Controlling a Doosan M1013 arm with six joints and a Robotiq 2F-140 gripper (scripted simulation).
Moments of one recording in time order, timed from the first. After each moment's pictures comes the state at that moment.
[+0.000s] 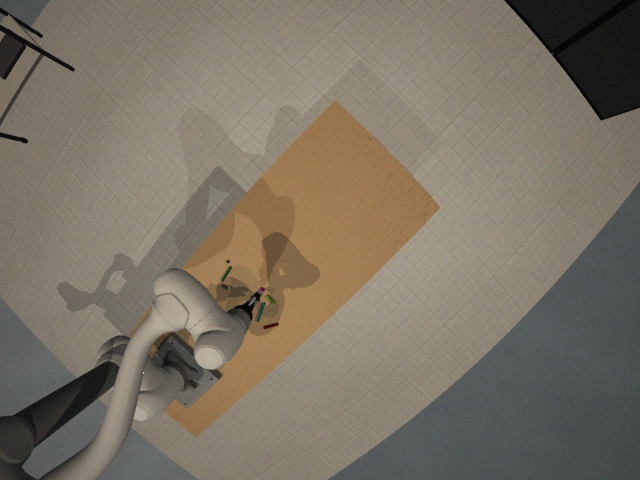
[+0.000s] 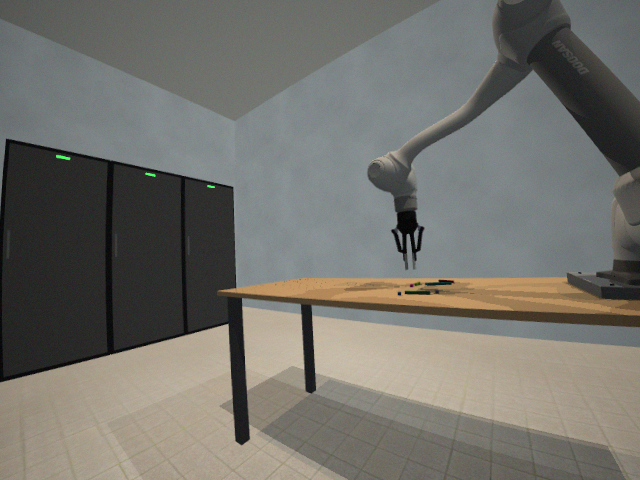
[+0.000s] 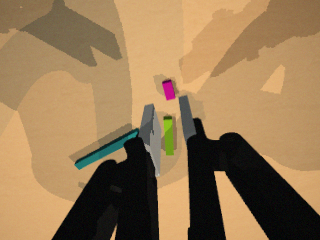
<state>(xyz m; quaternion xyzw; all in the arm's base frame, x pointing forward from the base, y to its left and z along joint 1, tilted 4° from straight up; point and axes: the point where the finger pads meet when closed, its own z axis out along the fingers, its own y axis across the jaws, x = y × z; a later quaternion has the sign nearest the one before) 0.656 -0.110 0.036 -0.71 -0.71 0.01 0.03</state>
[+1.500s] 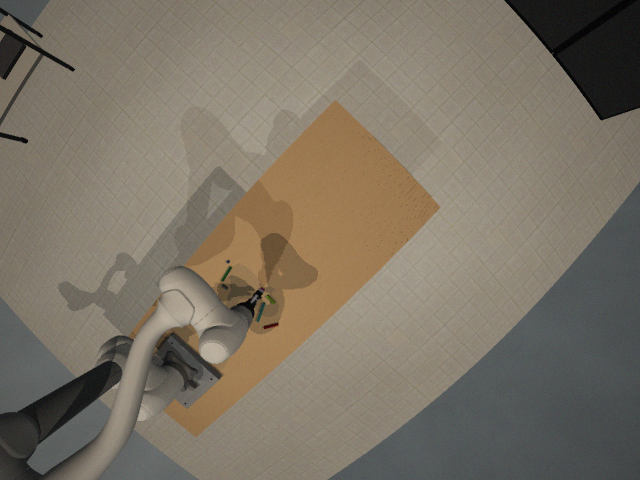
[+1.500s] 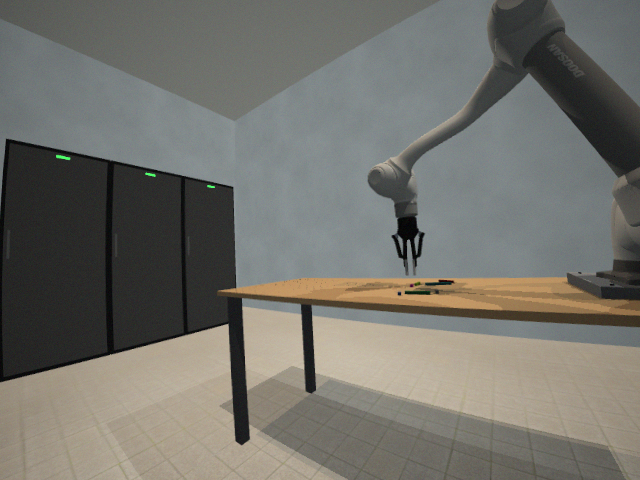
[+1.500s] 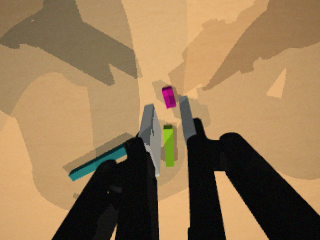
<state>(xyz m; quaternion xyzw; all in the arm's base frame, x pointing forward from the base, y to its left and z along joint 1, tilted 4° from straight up) 0.655 -0.109 0.013 -0.71 -0.71 0.01 0.03</state>
